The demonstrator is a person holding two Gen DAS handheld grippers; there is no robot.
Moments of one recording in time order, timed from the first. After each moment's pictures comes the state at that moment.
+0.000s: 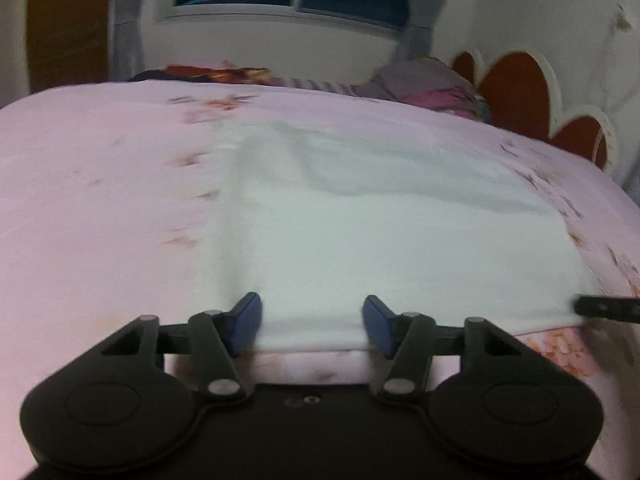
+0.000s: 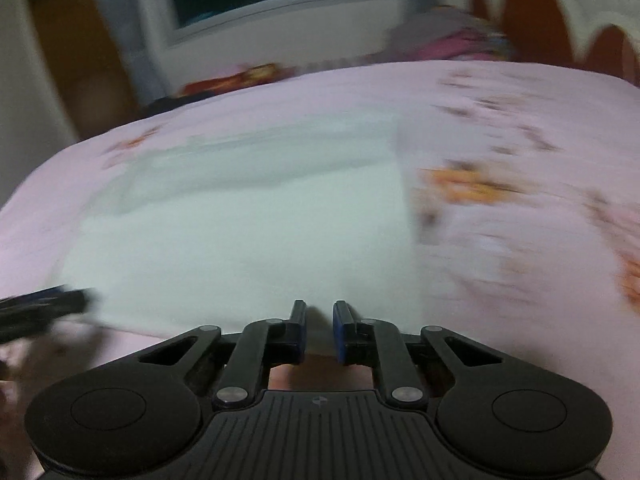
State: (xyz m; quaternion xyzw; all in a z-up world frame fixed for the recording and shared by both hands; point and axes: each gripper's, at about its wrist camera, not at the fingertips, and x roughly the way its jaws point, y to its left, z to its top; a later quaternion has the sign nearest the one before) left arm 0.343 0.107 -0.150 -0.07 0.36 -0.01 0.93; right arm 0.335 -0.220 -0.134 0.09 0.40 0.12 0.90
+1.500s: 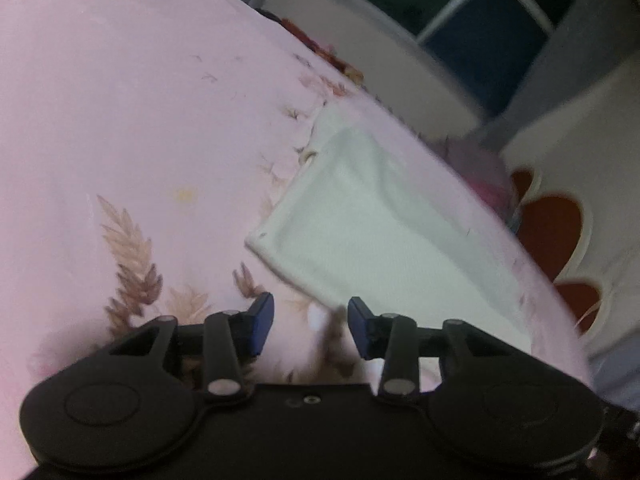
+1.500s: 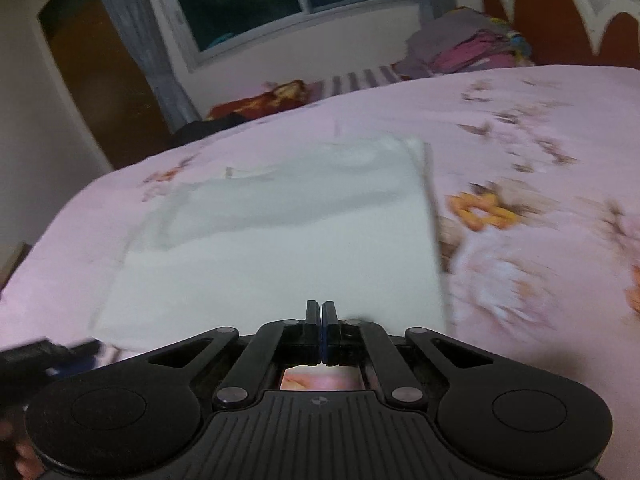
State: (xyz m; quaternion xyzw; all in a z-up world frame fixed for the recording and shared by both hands) left arm 0.300 0.145 -0.164 -0.36 0.33 0.07 0.87; right arm 0.337 -0.214 -0.098 0.14 0.38 0.18 0.90
